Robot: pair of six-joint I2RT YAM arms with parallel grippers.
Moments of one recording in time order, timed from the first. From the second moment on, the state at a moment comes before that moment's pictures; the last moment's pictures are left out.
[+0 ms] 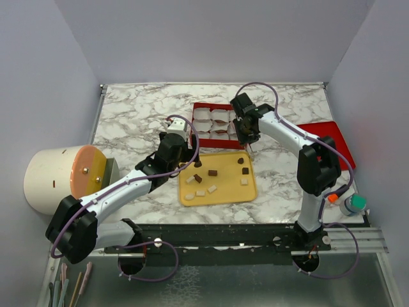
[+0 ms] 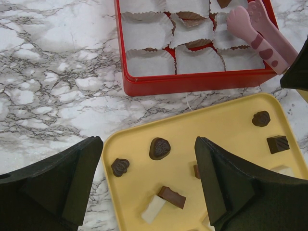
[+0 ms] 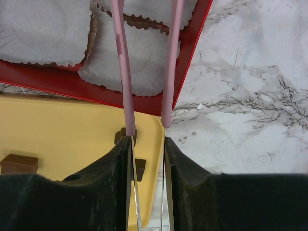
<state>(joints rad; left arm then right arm) -0.67 1.21 0.72 0.02 -0.32 -0.36 0.52 1.91 1.57 -0.84 0.21 0.23</state>
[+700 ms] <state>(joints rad) -0.67 1.21 0.72 0.02 -0.32 -0.36 0.51 1.91 1.57 -0.84 0.21 0.23</state>
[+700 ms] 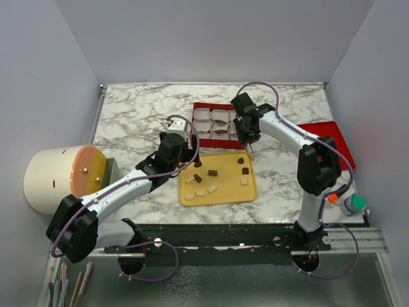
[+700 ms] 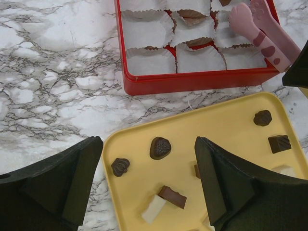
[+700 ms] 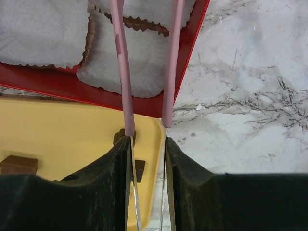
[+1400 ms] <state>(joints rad) -0.67 1.21 0.72 0.02 -0.32 -0.36 0.51 1.92 1.61 -0.84 0.20 0.23</state>
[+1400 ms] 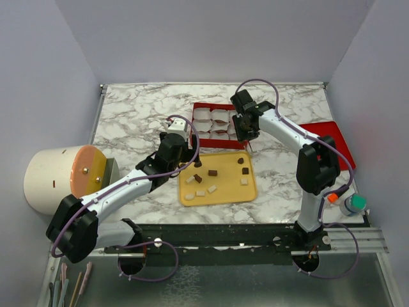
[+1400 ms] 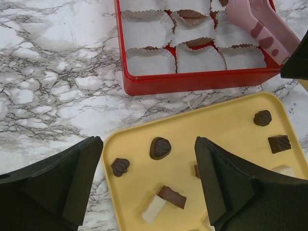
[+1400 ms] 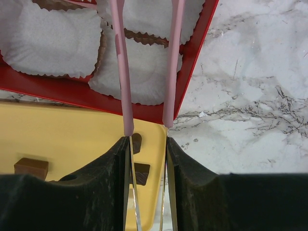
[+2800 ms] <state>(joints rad) -0.67 1.21 0.72 0.03 -0.32 -0.36 0.51 1.93 1.62 -0.85 0.20 0.23</state>
